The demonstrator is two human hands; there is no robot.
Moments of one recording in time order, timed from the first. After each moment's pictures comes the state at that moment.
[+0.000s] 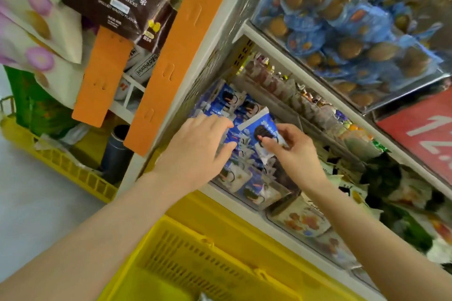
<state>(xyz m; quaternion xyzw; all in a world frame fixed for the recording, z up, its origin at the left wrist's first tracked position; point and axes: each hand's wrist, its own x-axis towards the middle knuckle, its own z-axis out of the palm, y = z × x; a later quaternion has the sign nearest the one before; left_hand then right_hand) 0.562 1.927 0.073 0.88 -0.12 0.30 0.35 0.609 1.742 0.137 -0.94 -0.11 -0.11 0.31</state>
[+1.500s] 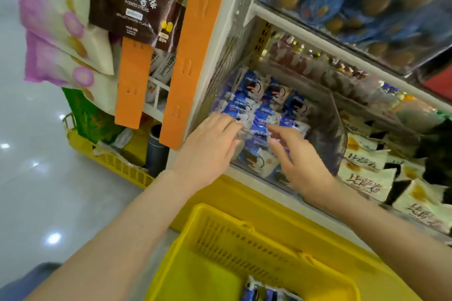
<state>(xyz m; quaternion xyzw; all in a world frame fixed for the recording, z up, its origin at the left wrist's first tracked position) 0.562 1.939 0.049 0.93 -0.15 0.24 0.23 0.589 1.748 0.089 -0.95 -0.25 -0.06 0.19</state>
